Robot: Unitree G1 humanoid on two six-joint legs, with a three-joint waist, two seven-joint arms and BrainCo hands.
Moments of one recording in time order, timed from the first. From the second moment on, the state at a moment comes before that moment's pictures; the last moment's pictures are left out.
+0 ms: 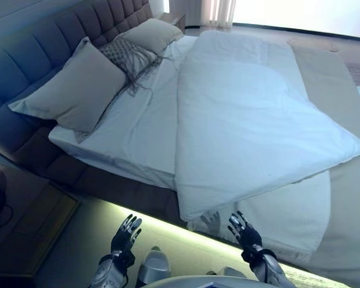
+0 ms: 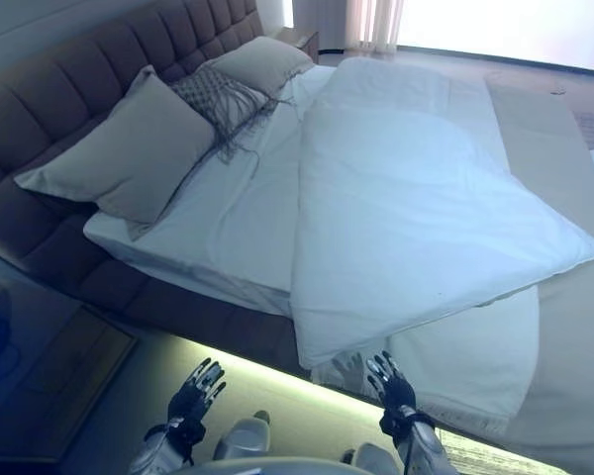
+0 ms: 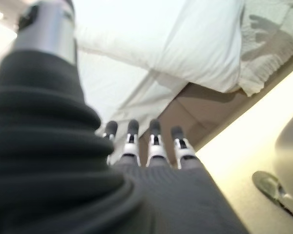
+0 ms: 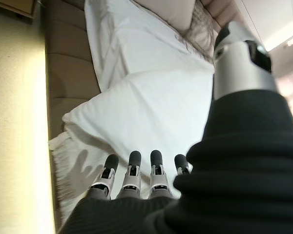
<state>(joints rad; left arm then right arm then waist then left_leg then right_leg) 0.27 0.21 -0.13 0.53 -0.72 -0.12 -0.15 0.23 -0.25 0.22 0.60 0.81 -0.14 0.13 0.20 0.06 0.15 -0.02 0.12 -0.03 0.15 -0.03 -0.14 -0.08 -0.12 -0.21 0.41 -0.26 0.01</state>
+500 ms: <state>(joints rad) 0.27 0.32 -0.20 0.52 -0.68 -0.20 -0.10 0.18 -0.21 0.26 0.60 0.80 -0.14 0.11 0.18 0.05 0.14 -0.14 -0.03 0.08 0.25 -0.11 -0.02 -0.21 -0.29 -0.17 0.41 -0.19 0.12</state>
